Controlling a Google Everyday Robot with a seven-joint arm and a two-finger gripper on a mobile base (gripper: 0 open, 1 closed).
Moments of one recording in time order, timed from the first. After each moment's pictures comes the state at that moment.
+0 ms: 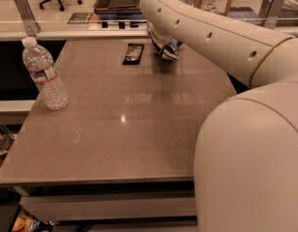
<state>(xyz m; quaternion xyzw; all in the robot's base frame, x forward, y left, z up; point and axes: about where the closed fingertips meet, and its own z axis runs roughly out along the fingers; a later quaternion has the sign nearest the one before) 0.813 -0.069 0.875 -0.30 0.88 -0.14 0.34</state>
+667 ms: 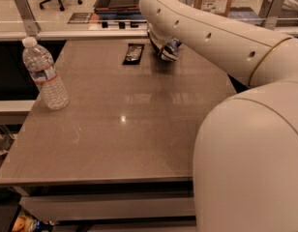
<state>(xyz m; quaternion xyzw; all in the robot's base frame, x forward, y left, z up) 0.813 -0.068 0.871 -0.30 0.88 -0.14 0.33</state>
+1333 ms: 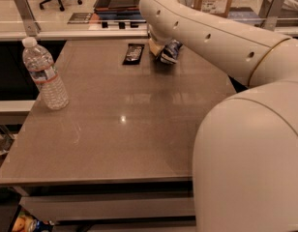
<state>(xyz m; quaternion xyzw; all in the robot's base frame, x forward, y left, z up) 0.814 -0.068 0.867 -0.30 0.88 -0.14 0.33</state>
